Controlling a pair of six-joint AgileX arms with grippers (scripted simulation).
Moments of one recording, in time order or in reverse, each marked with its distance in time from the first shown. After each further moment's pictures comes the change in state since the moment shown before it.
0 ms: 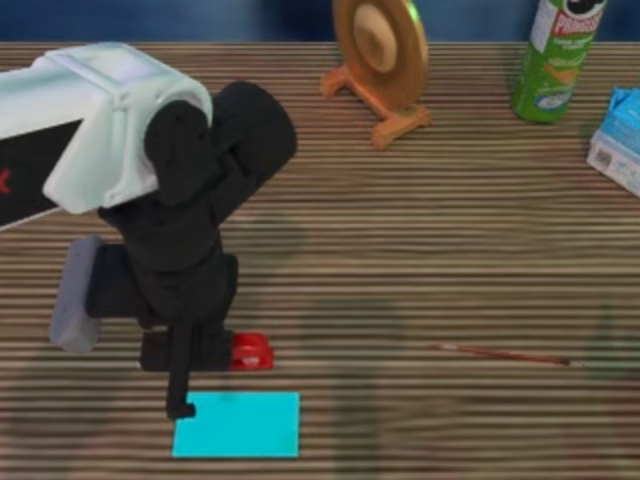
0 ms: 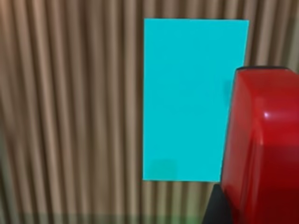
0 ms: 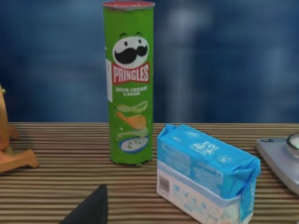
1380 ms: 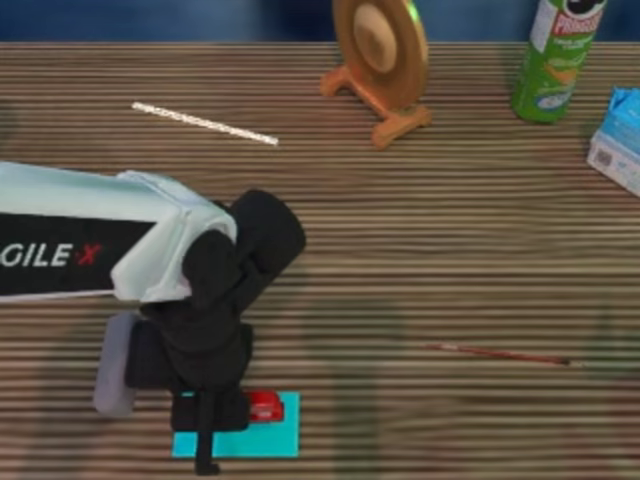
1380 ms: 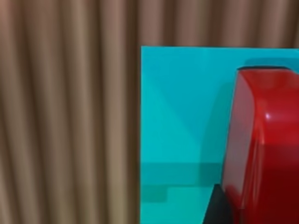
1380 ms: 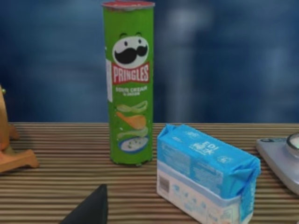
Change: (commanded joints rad) left arm -0.010 0.152 -0.252 0.404 0.000 -0.008; right arm 0.000 0.000 0.000 0.000 0.000 0.000
